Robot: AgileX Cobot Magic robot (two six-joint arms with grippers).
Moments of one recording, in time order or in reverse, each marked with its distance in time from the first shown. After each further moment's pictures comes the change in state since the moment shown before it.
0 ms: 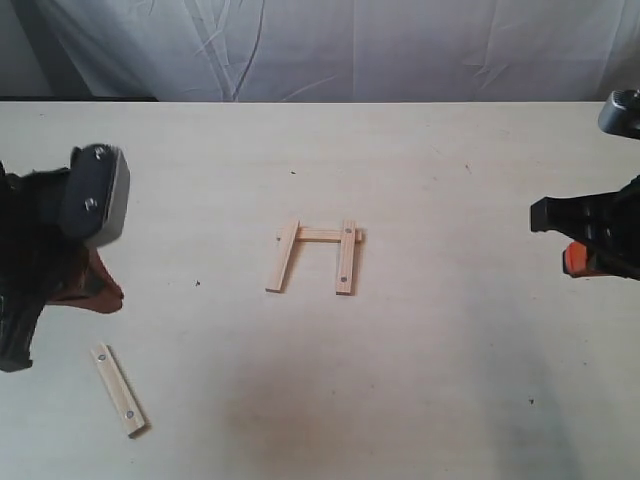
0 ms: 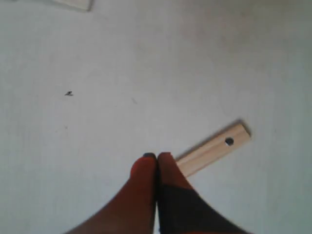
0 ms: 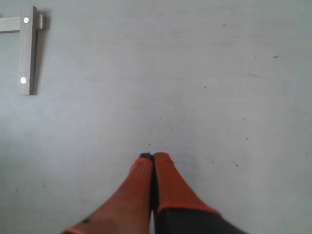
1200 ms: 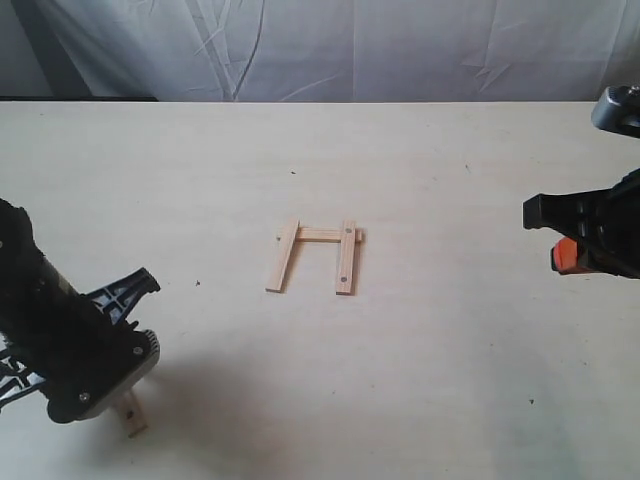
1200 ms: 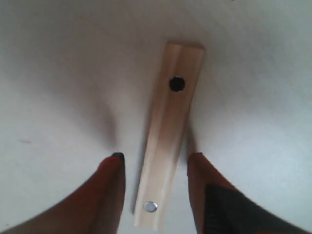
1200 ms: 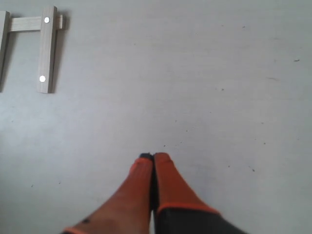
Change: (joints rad) left arm -0.156 0.200 0.196 0.275 -0.349 0.532; right arm 0.000 0.000 0.000 0.072 -0.008 -0.065
